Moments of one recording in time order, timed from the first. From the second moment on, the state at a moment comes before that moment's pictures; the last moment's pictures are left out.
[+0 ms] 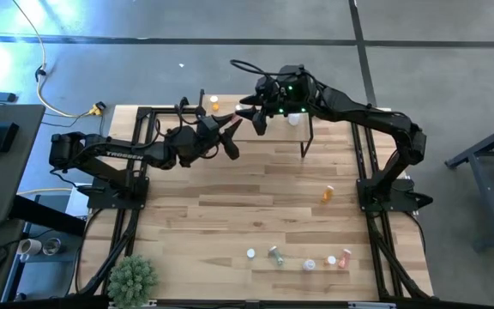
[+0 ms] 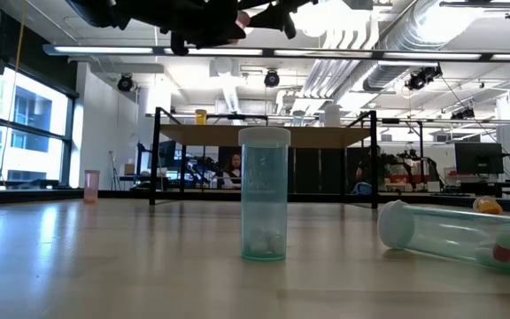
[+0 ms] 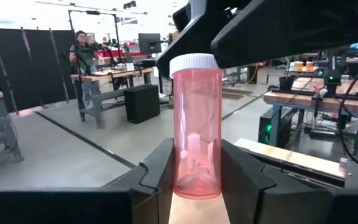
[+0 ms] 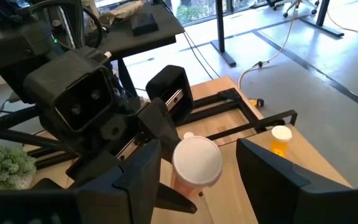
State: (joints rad) left arm 0.26 1.36 0.80 0.65 -0.56 0.09; right arm -0.35 1.66 1.70 -0.37 -0.20 0.12
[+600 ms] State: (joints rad) left arm 0.26 1.36 0.80 0.65 -0.56 0.09; right arm -0.35 1.68 1.70 -0.36 -0.18 0.13
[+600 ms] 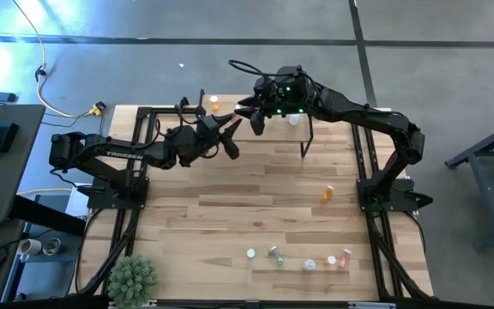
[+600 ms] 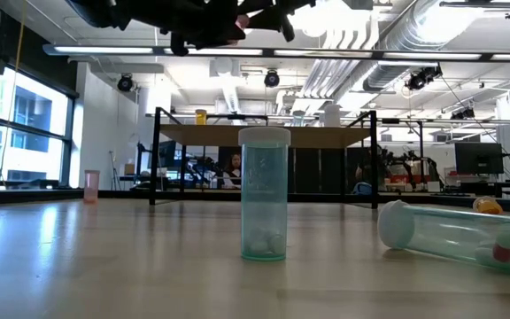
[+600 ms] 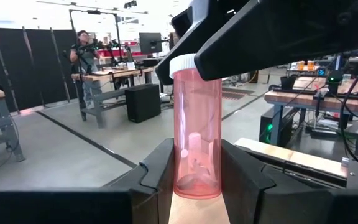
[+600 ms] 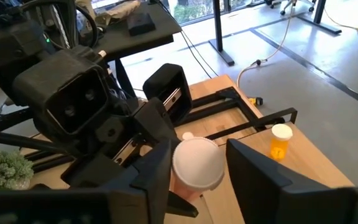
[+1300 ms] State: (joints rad) left arm 0.26 1.36 0.80 0.65 -0.56 0.09; right arm -0.35 1.68 1.70 -0.36 -0.18 0.16
